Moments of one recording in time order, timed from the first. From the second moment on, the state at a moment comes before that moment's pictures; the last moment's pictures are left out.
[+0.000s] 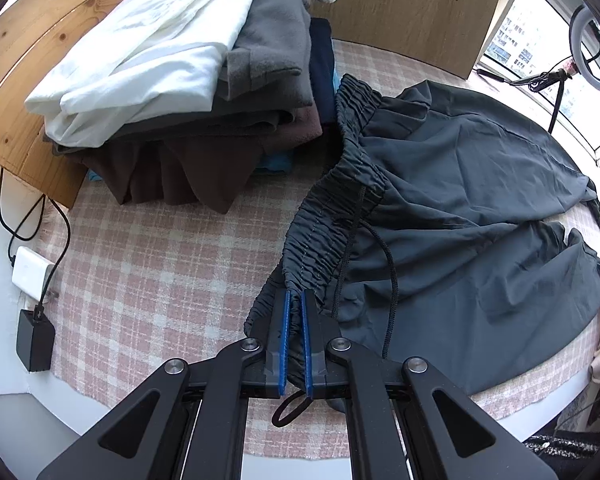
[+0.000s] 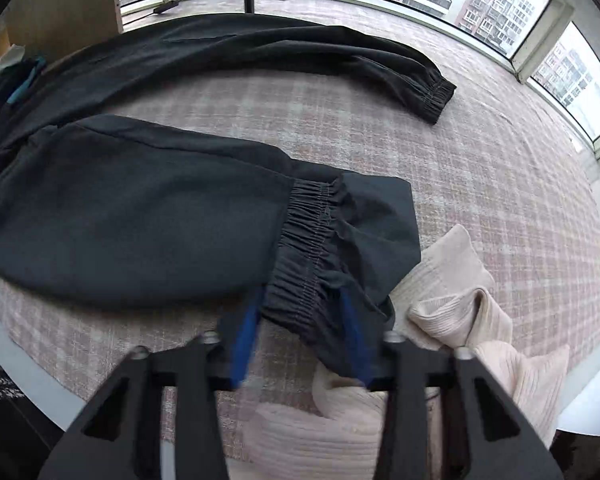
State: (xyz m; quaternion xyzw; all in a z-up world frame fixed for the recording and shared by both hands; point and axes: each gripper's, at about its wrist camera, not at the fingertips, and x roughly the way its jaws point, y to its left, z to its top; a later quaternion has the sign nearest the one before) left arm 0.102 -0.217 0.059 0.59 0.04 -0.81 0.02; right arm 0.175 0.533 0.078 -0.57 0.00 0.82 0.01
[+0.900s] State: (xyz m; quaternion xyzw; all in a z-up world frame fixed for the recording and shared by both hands) left arm 0.132 -0.226 0.072 0.58 0.05 -0.81 0.01; right arm 0.188 0.583 0.158 -0.50 0.13 0.85 0.12
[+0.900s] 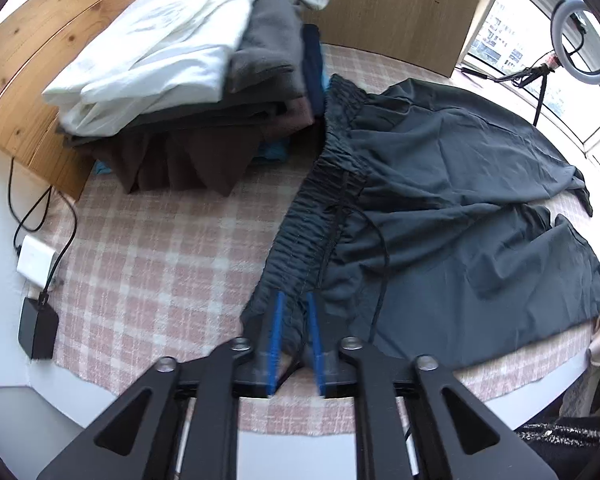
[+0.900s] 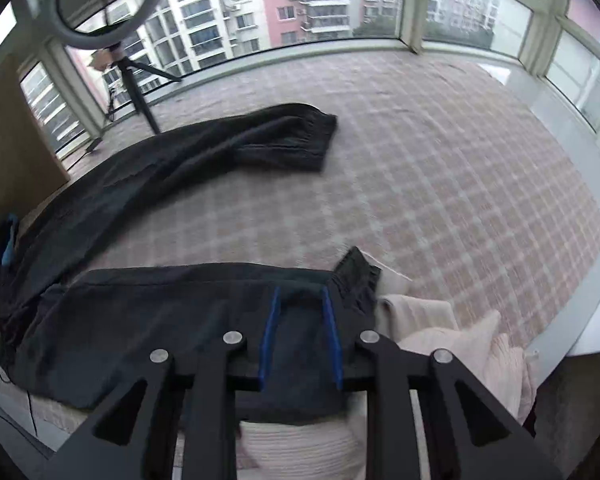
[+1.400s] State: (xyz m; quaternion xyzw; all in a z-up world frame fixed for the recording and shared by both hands) left arm 0.058 -0.207 0.132 0.49 -0.01 -0.87 -0.09; right arm 0.145 0.513 0.226 -0.45 0.20 0.87 0.06
